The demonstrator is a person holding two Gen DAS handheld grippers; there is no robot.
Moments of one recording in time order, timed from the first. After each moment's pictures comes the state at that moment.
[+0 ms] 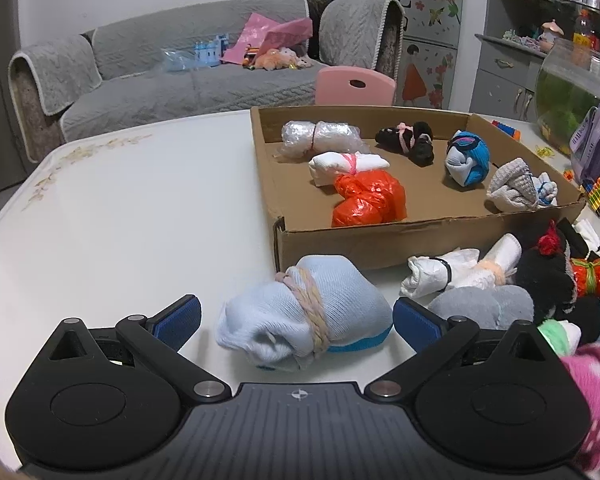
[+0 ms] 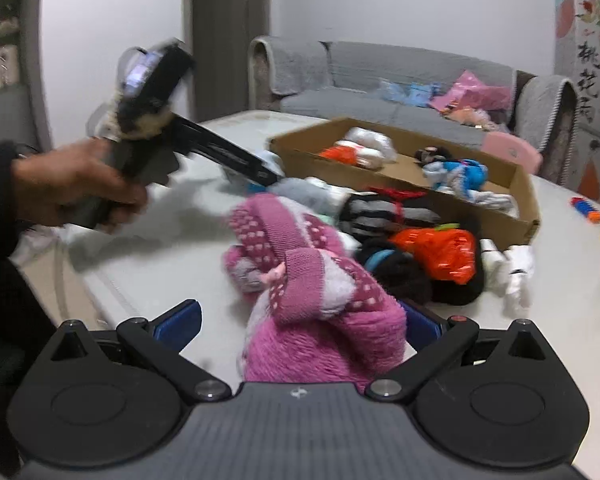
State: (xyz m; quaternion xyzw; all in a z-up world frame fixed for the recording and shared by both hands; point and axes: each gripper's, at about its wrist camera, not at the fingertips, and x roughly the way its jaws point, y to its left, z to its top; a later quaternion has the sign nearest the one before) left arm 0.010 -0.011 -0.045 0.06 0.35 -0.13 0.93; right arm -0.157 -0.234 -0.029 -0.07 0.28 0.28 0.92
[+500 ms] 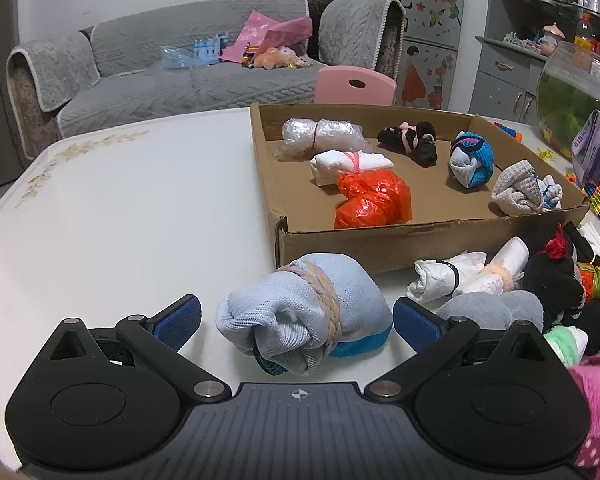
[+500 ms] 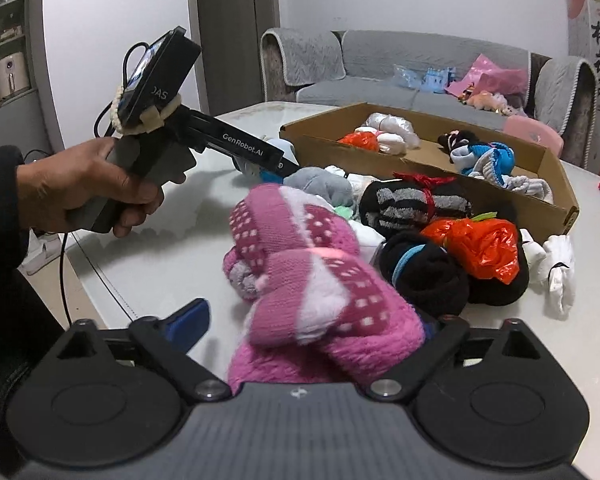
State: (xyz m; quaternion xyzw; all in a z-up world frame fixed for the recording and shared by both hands) left arm 0.019 -0.010 -0.050 0.05 0.35 -0.14 0.93; right arm -0.139 -0.222 -0.041 -0.06 0.30 0.29 0.91
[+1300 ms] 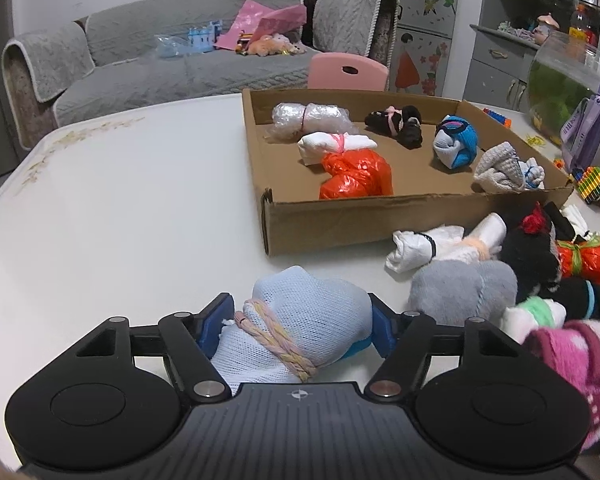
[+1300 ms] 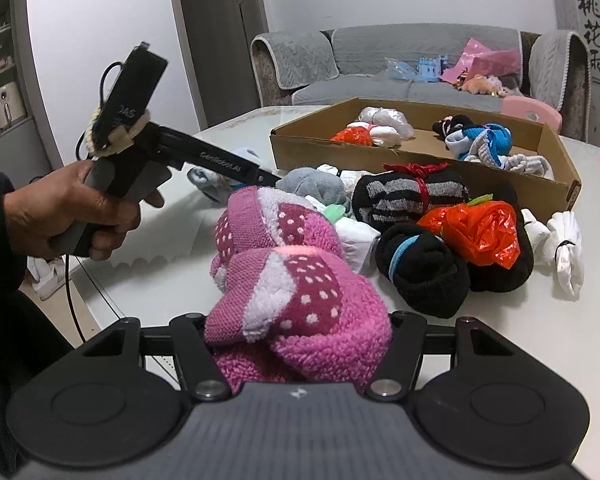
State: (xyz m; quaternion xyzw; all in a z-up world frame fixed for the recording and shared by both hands) left arm -0.002 -0.010 -0.045 0.05 0.37 -0.14 0.92; right arm -0.142 -0.234 -0.037 -0.01 0.31 0.29 0.90
